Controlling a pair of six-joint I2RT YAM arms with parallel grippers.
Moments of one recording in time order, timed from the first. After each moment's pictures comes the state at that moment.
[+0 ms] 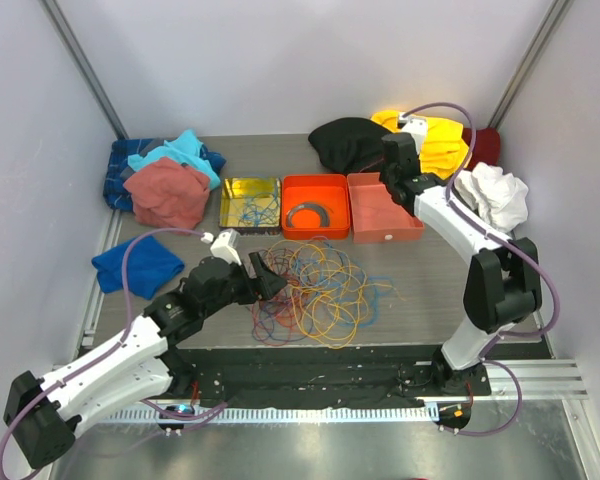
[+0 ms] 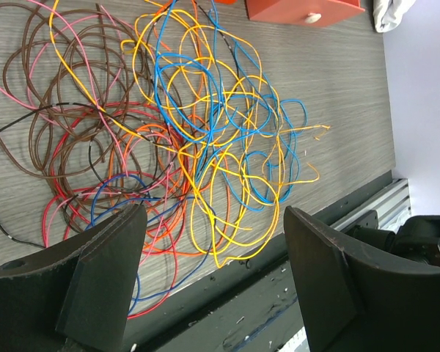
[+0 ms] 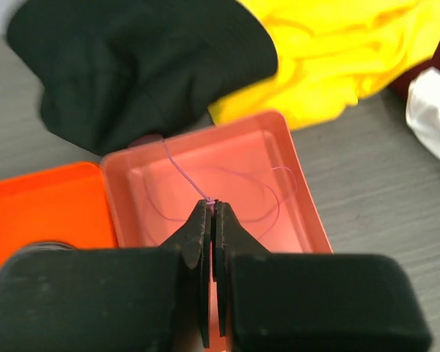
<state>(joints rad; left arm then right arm) -0.77 0.77 0.50 -0.20 -0.06 -0.85 0.33 1.65 1.35 -0.19 0.50 0.31</state>
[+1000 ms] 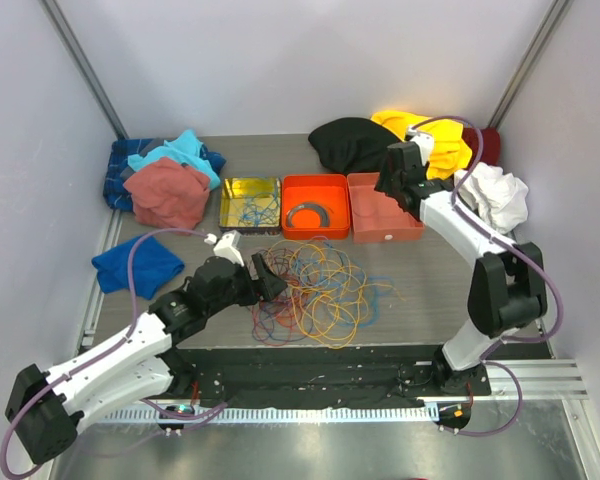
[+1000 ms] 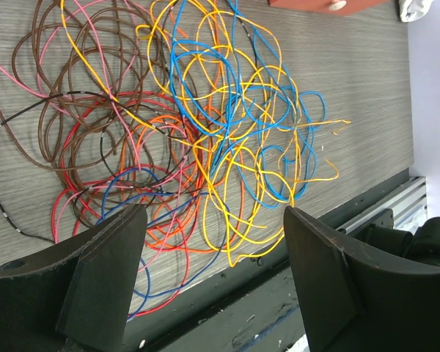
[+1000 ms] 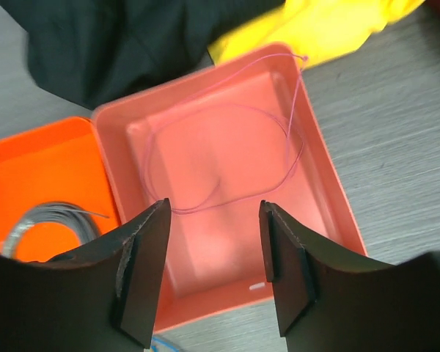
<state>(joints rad) -0.77 0.81 0.49 -0.20 -0.06 -0.85 0.30 1.65 1.27 -0.28 0.38 0.45</state>
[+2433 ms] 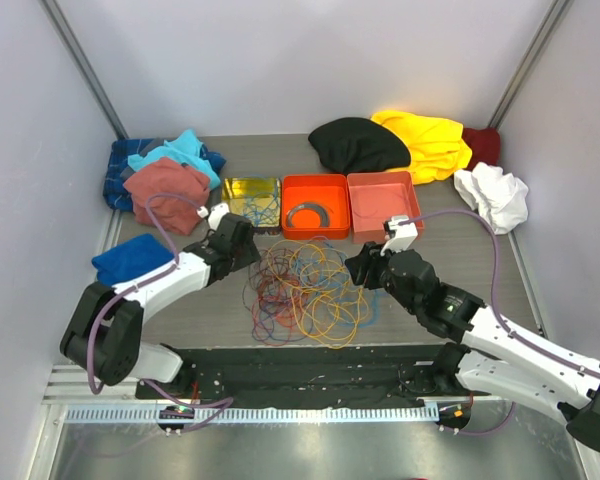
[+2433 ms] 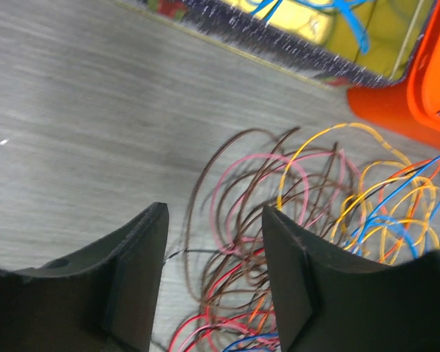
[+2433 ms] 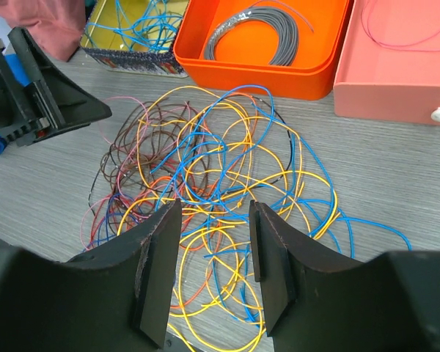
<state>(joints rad) -0.51 1.38 0.75 -0.26 -0.31 -0.81 0.86 0.80 0.59 -0.18 0.36 0.54</state>
